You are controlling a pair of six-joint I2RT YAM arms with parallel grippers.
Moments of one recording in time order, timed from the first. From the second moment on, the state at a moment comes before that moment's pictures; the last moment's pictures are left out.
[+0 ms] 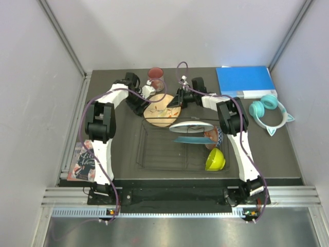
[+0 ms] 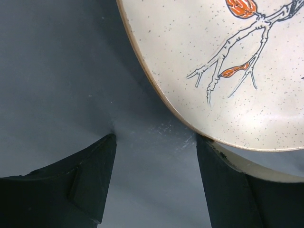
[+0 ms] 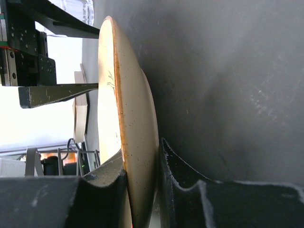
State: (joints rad) left arm -0.19 2.21 1.76 -0.79 0.26 0.70; right arm 0.37 2.55 1.85 0.08 -0.99 0.68
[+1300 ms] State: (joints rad) left arm -0.02 1.35 1.36 -0.77 0.34 0.36; right arm 0.55 0.67 1.19 -0.35 -0.51 -0.02
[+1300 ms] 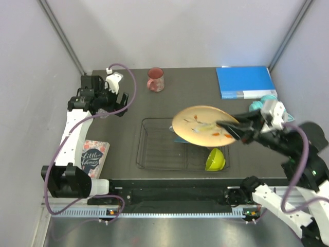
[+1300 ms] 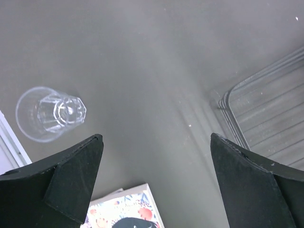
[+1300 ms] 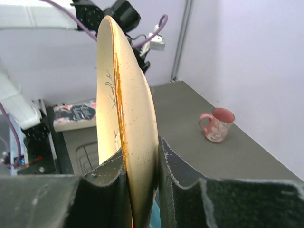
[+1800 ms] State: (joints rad) left arm -0.02 1.31 1.27 -0.78 0.31 0.34; right arm 0.57 0.52 1.06 -0.71 -0.36 -0.37
